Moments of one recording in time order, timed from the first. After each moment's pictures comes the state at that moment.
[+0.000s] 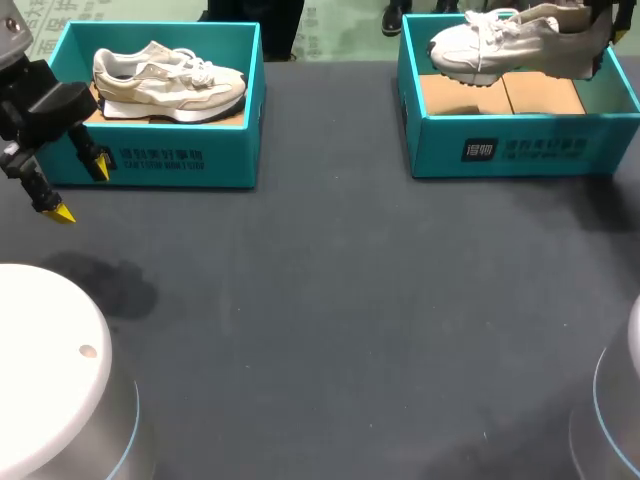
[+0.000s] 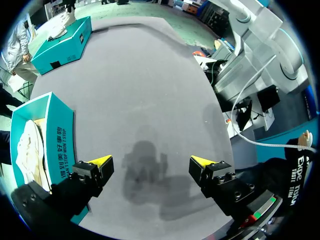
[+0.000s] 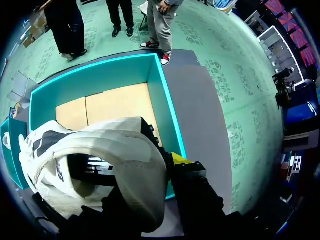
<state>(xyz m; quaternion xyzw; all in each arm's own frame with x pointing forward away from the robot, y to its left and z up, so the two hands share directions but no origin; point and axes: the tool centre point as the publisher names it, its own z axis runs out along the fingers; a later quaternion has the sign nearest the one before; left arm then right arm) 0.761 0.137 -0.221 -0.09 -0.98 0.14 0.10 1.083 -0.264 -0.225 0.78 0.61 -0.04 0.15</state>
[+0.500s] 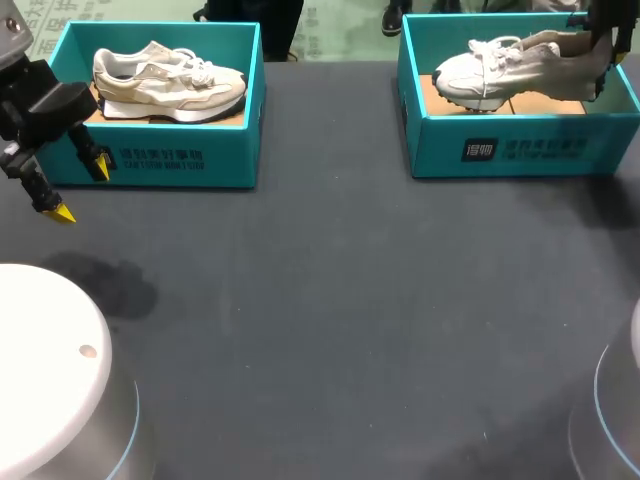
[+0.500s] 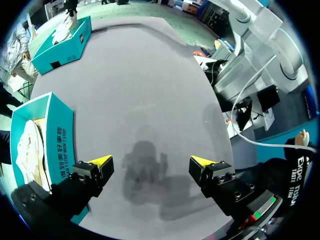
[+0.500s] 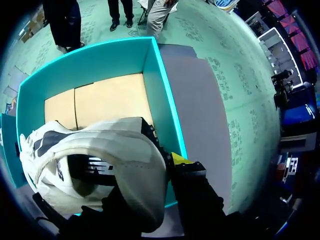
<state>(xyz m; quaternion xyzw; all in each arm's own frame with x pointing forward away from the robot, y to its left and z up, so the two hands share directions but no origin) 0.761 0.137 -0.221 -0.09 -0.98 0.14 0.10 1.078 -0.275 -0.259 0.77 0.62 -0.06 0.15</state>
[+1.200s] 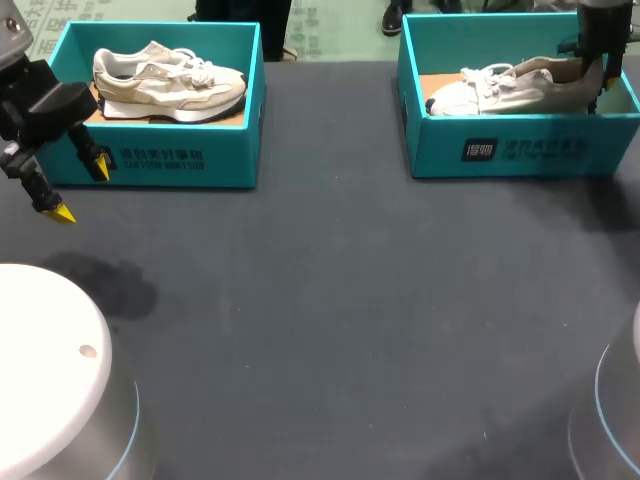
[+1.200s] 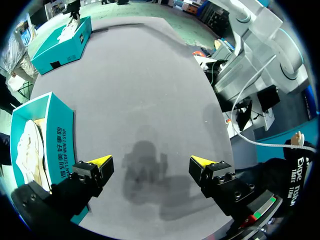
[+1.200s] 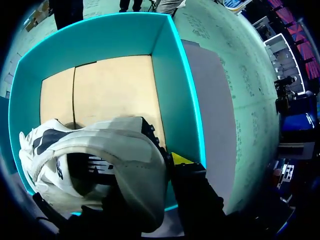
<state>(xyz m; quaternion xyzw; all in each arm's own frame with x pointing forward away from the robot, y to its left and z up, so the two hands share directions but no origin) 0.761 0.137 -0.221 -0.09 -0.98 0.14 0.10 1.054 -0.266 -0.293 0.75 0.64 -0.07 0.13</state>
